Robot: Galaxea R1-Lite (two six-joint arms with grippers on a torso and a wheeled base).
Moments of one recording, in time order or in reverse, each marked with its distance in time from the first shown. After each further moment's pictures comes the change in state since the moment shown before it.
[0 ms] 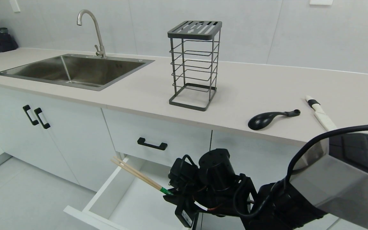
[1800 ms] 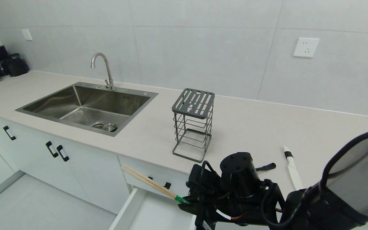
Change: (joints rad) left arm 0.000 0.000 0.000 0.000 0.000 0.000; right arm -0.034 -0.119 0.185 -0.026 0.043 -0.038
